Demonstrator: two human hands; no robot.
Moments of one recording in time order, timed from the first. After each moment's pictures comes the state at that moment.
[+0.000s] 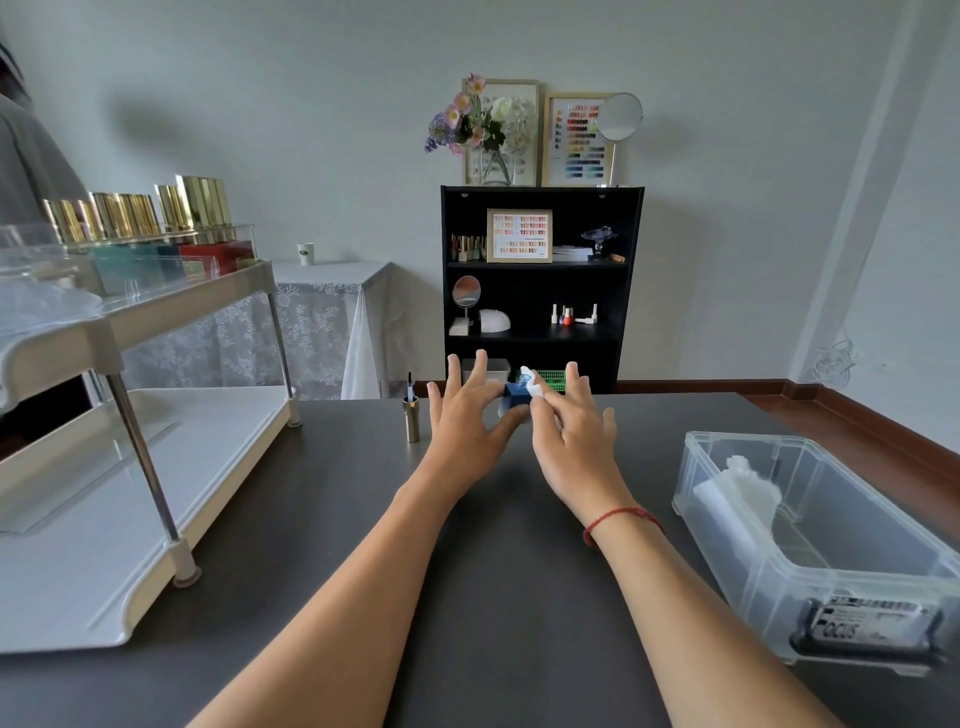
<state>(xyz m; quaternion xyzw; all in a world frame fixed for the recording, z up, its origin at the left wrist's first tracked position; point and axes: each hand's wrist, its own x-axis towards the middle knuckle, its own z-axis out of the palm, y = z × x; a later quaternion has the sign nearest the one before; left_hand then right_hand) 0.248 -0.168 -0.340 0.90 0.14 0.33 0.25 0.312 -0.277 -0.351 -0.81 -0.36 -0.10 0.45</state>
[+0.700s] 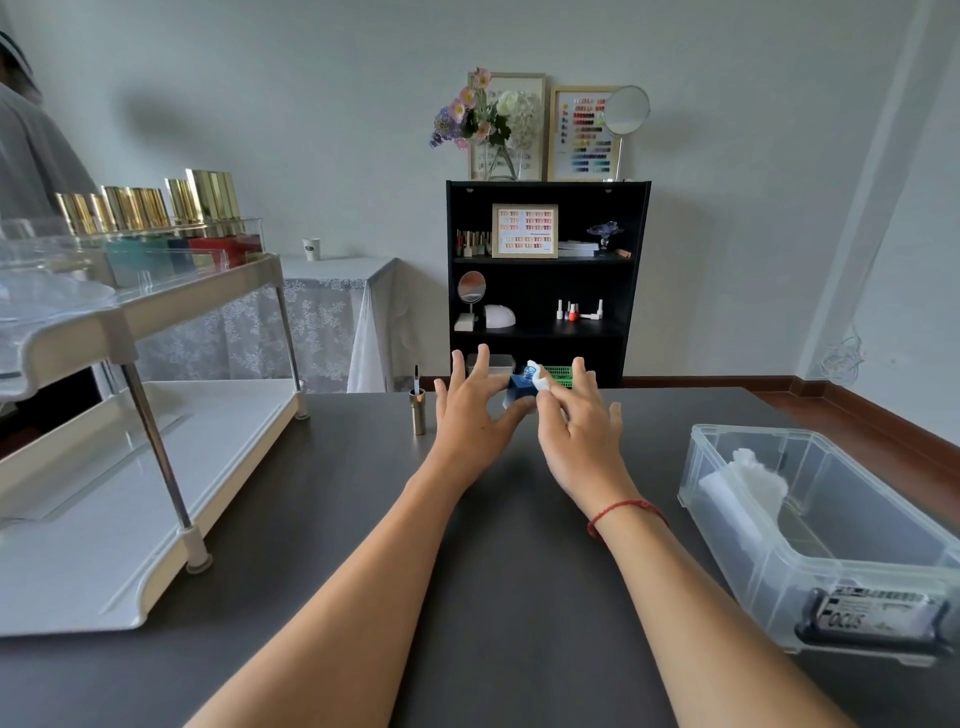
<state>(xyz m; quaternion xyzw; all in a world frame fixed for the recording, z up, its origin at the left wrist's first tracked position) 0.250 -0.169 -0.339 0.89 0.15 0.33 0.28 0.308 -0.278 -0.348 -0.81 -0.35 -0.10 0.46</state>
